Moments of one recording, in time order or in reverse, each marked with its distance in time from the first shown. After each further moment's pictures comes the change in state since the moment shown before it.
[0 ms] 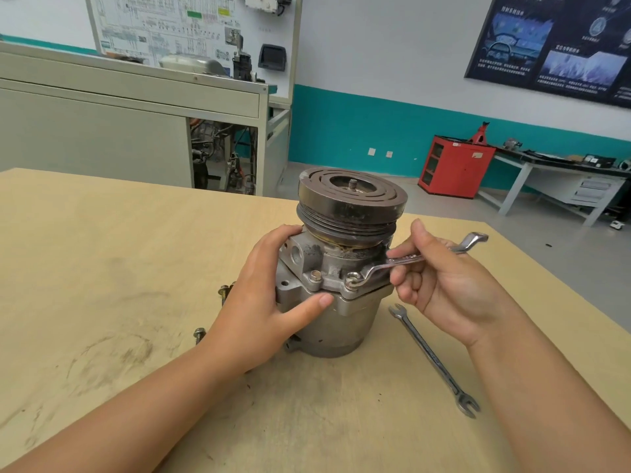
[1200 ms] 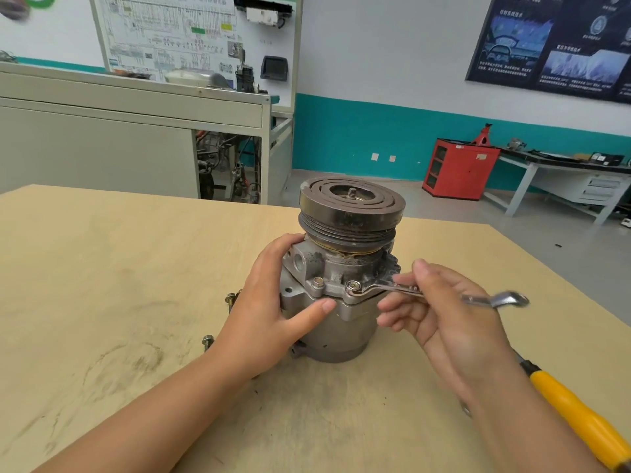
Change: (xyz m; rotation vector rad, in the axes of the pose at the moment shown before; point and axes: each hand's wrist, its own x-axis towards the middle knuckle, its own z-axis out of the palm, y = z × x) left_hand -0.001 0.005 -0.001 -0.007 -0.008 -0.023; right_hand -0.033 0.024 0.014 -0.003 0.125 -0.175
